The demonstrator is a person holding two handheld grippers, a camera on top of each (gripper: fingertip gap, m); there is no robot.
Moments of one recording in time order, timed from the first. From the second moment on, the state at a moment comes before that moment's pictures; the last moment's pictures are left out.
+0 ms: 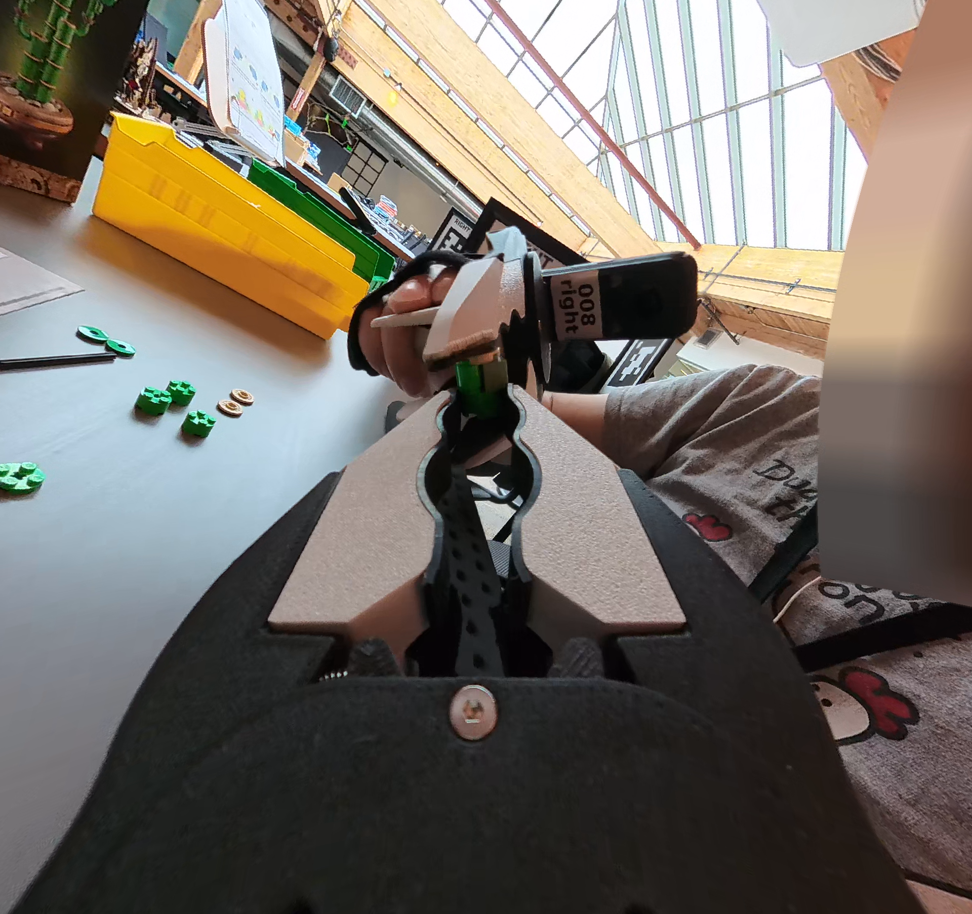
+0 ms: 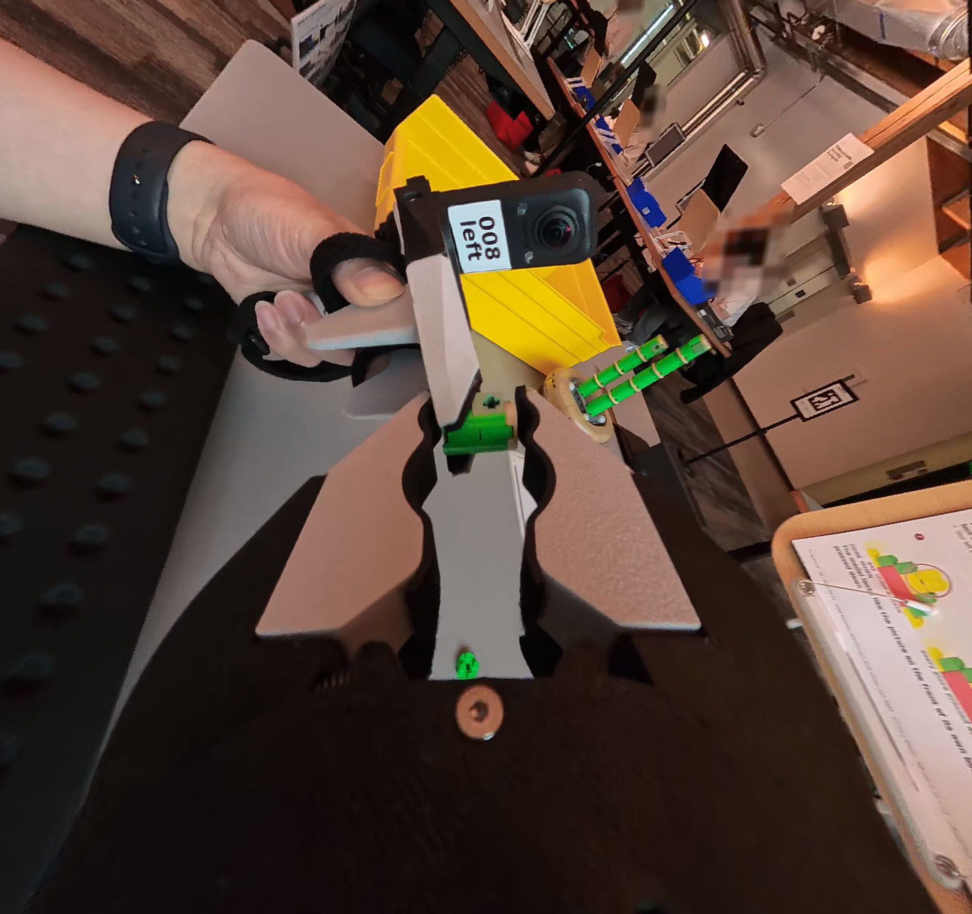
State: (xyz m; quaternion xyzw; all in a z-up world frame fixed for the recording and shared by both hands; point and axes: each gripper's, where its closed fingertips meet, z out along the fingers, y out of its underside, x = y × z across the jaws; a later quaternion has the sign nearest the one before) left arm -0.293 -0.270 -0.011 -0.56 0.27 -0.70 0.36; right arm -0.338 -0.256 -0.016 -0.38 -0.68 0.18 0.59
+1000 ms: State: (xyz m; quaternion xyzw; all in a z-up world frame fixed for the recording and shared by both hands) left arm -0.295 -0.272 -0.002 -0.54 0.28 -0.70 0.38; right arm -0.339 -0.256 -0.010 -0.40 -0.66 0.17 0.61
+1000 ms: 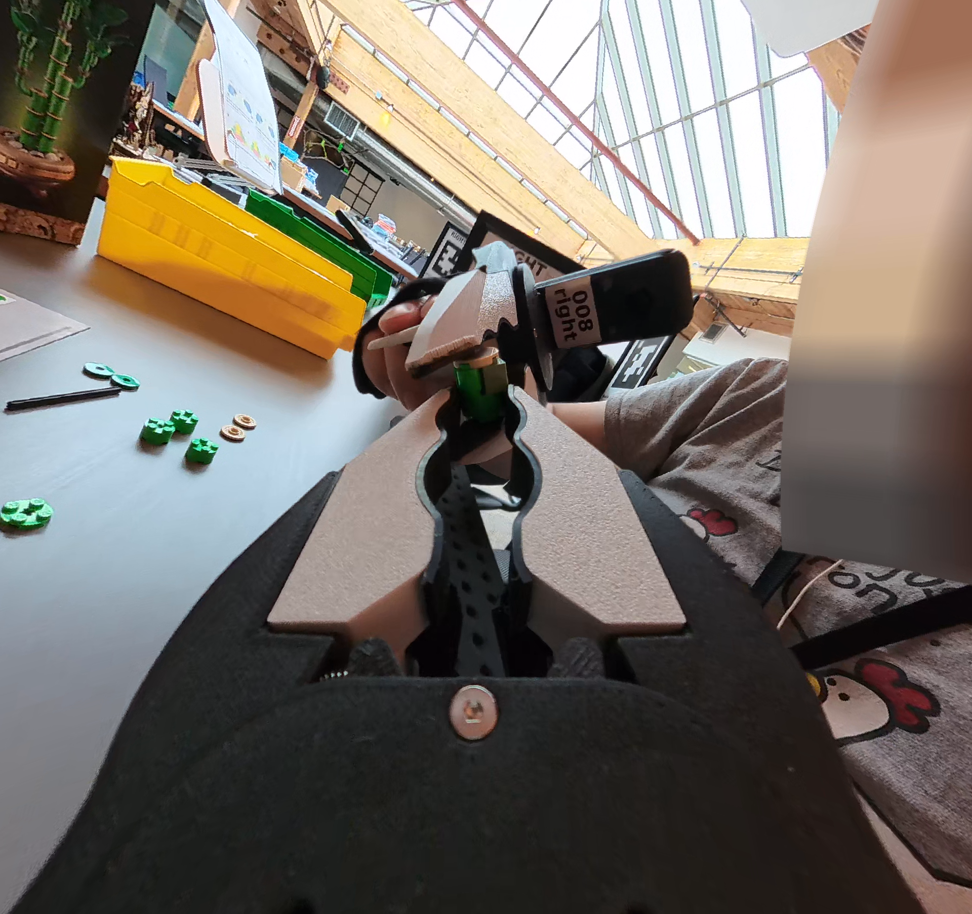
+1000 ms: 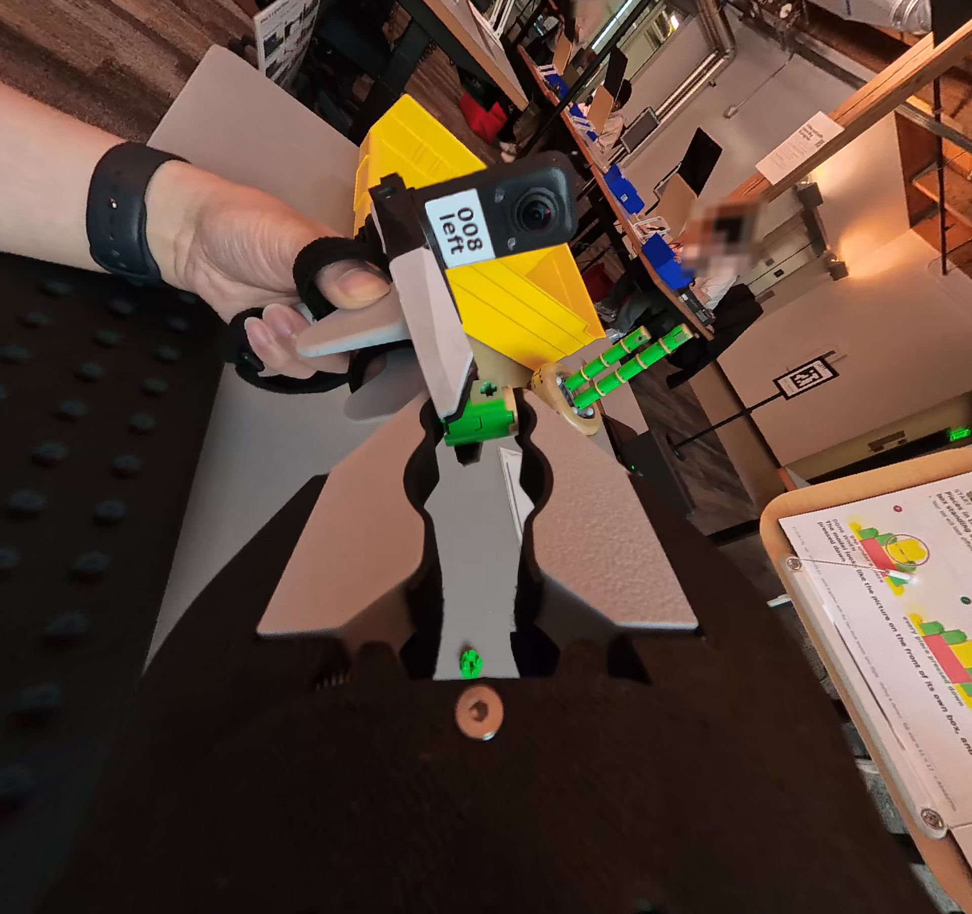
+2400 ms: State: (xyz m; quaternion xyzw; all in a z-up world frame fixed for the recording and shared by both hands) left arm -0.296 -0.265 -0.009 -0.56 0.26 -0.69 0.38; right arm -0.318 -0.244 -0.012 -0.42 -0.61 0.20 0.64
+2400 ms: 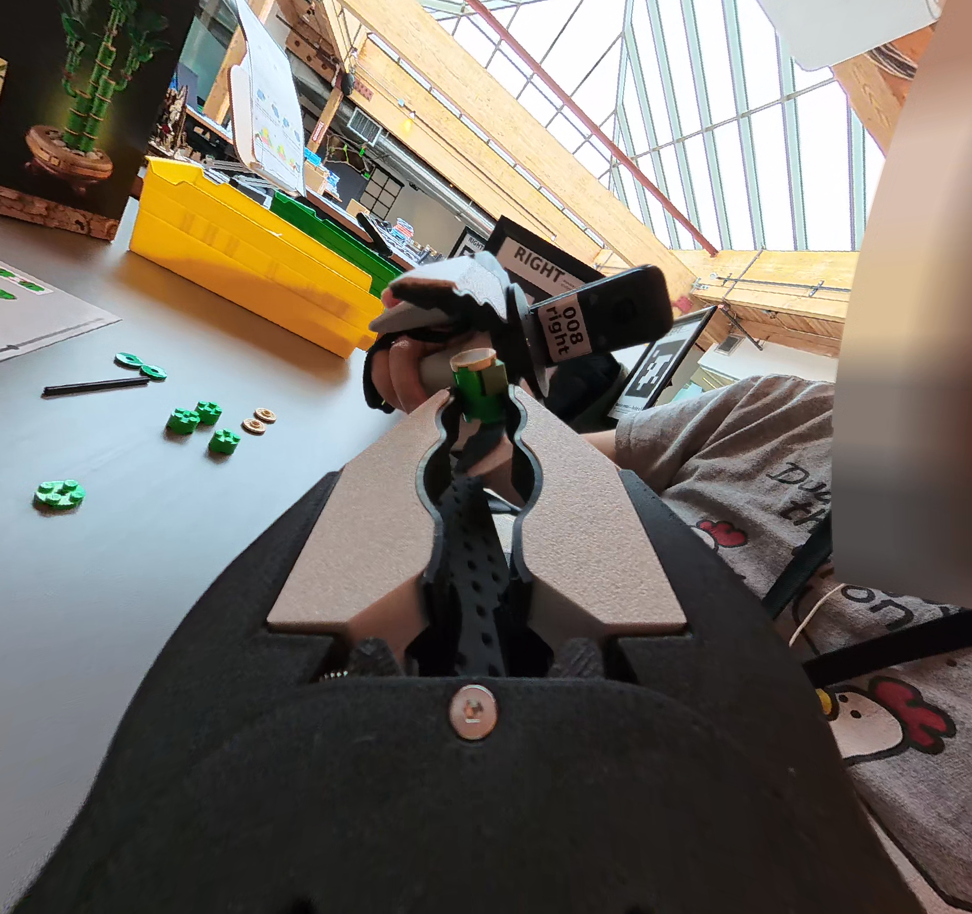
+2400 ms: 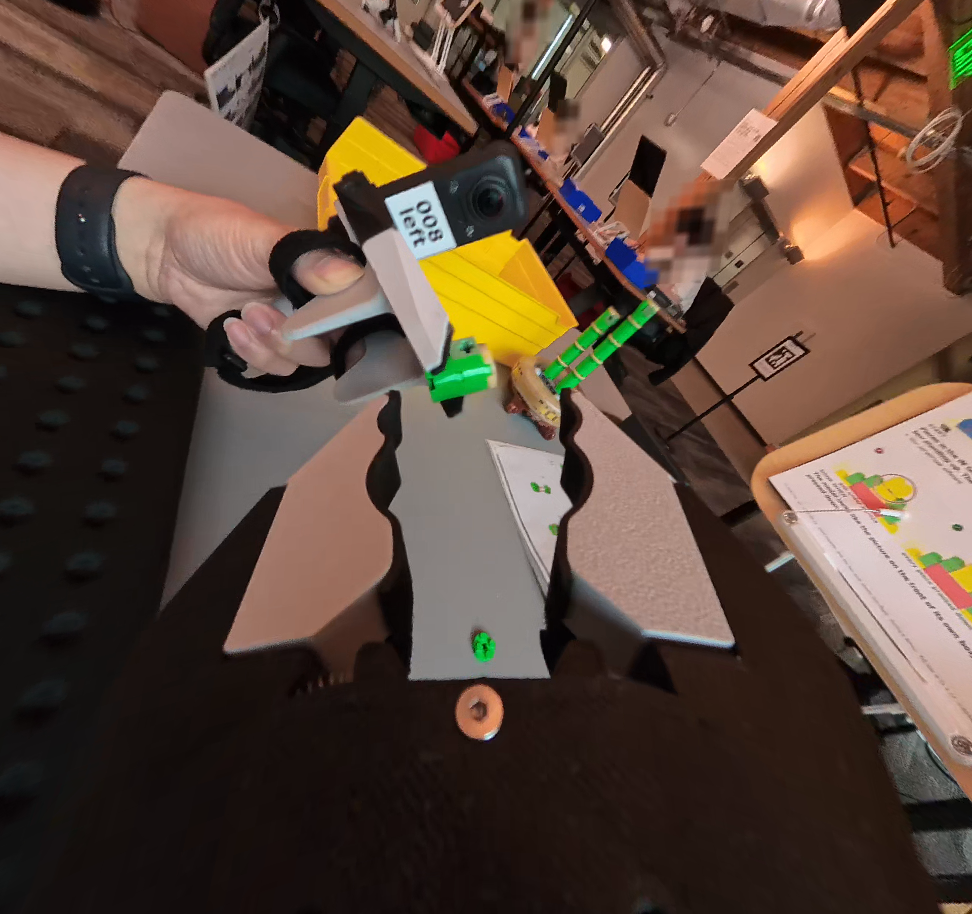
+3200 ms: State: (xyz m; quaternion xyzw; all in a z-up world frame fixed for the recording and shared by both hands) left arm -0.283 -0.257 -0.036 -0.62 0.27 -0.65 0.36; right arm -0.326 -0.238 -0.039 -0.39 -0.69 0.13 0.60
